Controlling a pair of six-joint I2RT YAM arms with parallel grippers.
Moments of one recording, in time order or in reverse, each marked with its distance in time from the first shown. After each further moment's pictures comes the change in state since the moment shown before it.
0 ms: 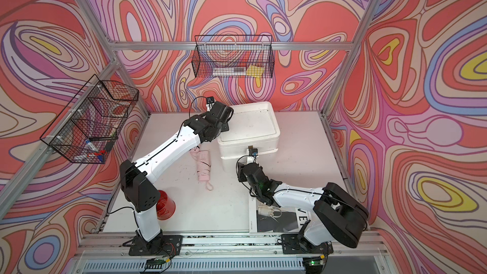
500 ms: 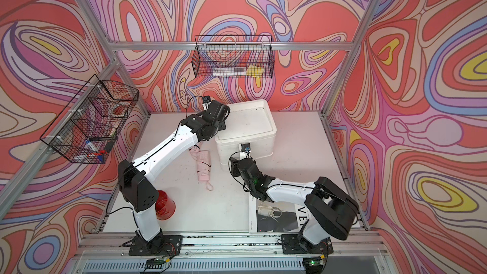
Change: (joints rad) left arm 0.030 -0.007 -0.010 0.006 -0.002 0.013; right arm 0.008 0.006 0.071 -0.001 -0.041 -0.053
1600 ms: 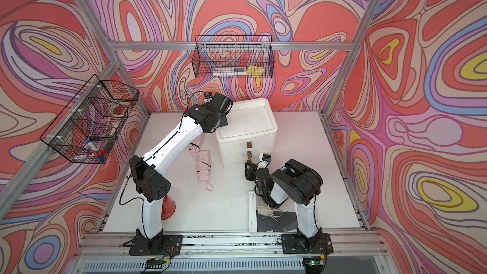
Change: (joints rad) left arm 0.029 0.163 0.298 -0.248 0.058 -0.056; right arm -0.211 0.484 -0.275 0.815 -0.153 0.301
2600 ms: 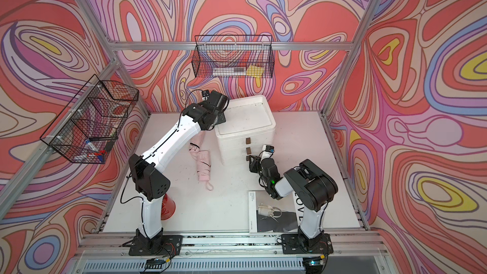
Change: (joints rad) left arm 0.040 0.006 -0.008 0.069 0.029 0.010; right arm -0.129 -0.132 0.081 -0.221 -0.148 -0.098
